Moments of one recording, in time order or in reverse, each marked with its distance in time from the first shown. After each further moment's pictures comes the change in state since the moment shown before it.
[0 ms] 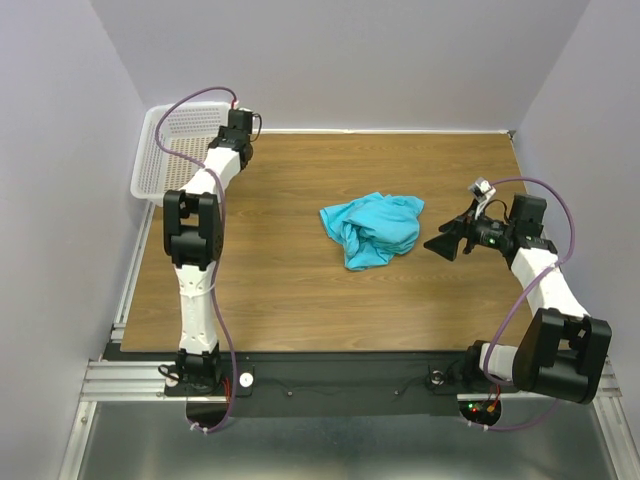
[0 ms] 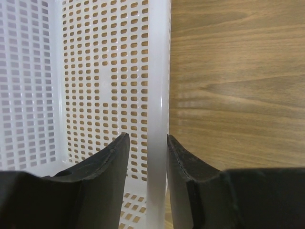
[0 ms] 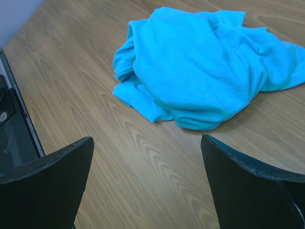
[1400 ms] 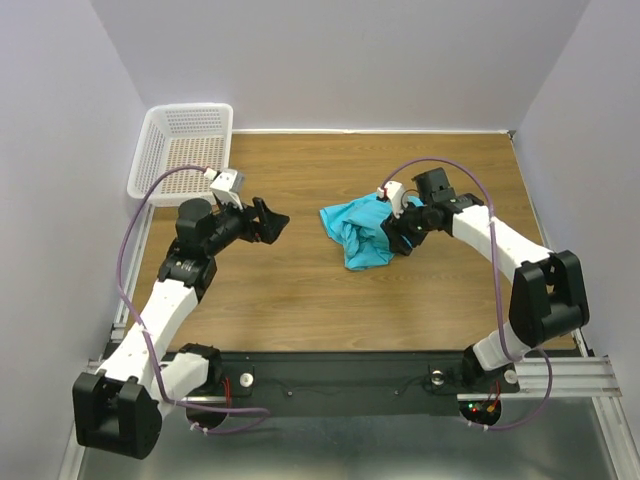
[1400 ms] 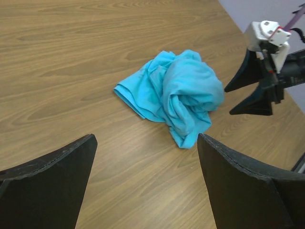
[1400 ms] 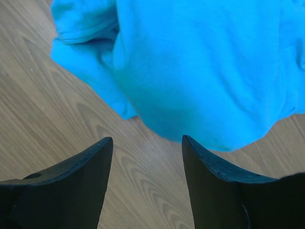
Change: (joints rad) left arm -0.063 -1.291 -1.245 0.484 0.927 -0.459; right arm 0.573 0.320 0.354 -0.319 0.739 -0.222
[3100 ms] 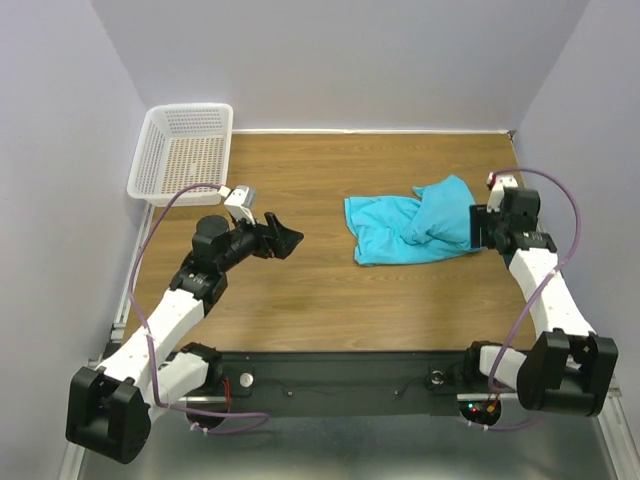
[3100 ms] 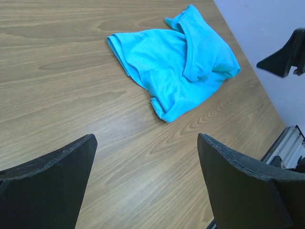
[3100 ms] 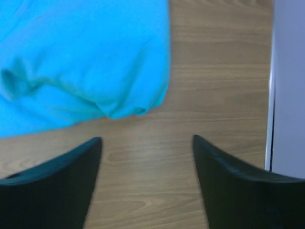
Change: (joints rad) left arm -0.141 -0.043 -0.138 0.085 -0.071 -0.170; right arm -0.441 -0.393 -0.256 0.172 0.449 0.334
